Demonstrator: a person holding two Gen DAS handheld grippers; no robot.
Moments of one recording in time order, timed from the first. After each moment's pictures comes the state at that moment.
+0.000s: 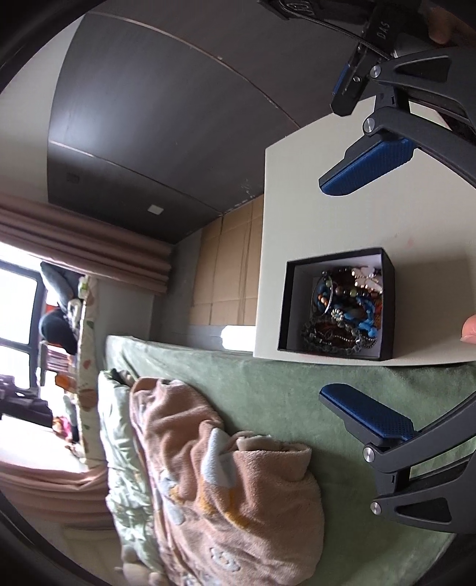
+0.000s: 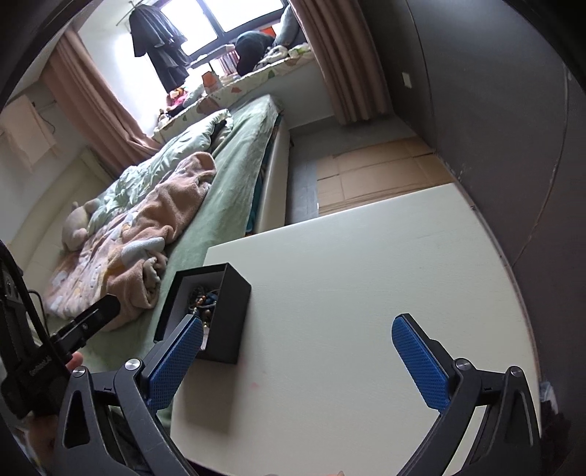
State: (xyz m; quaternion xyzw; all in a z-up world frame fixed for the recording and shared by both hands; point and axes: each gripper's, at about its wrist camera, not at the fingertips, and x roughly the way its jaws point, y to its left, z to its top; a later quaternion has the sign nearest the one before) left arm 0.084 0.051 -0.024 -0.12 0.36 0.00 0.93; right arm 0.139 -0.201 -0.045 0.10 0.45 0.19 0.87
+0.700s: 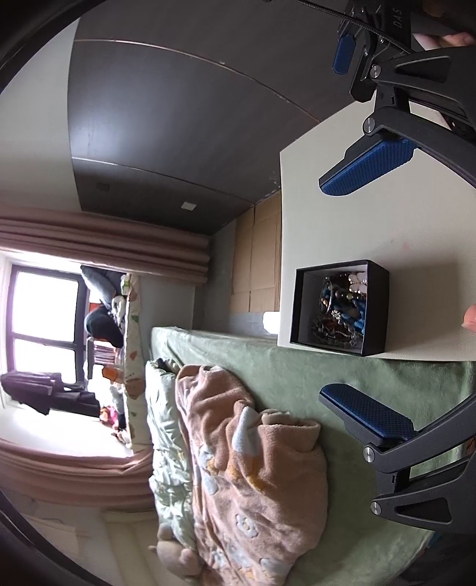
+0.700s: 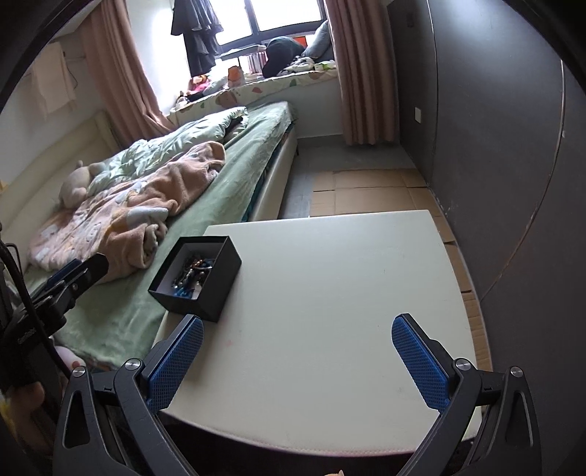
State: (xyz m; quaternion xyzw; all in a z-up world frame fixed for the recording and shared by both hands) left arm 0.026 0.021 -0.007 -0.08 0.28 0.04 0.96; right arm 0.084 -0.219 -0.021 0.01 0.41 0.20 0.89
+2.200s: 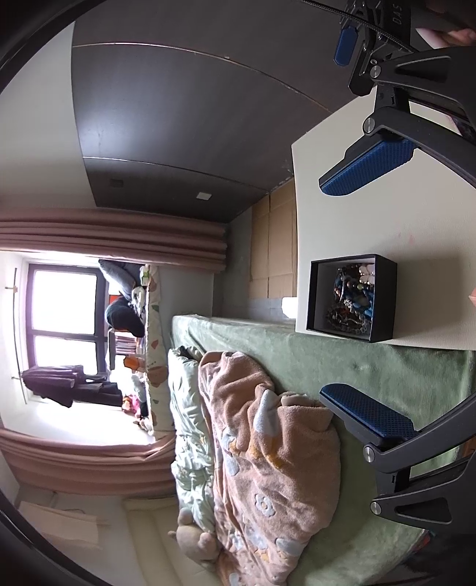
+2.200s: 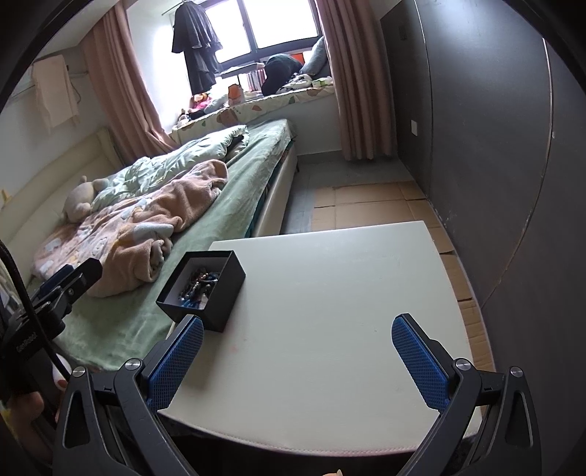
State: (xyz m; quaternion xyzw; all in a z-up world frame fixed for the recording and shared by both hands) left arm 0.005 0.011 0.006 -0.06 0.24 0.07 0.97; right arm 0.069 -0.227 -0.013 0.02 0.38 0.19 0.90
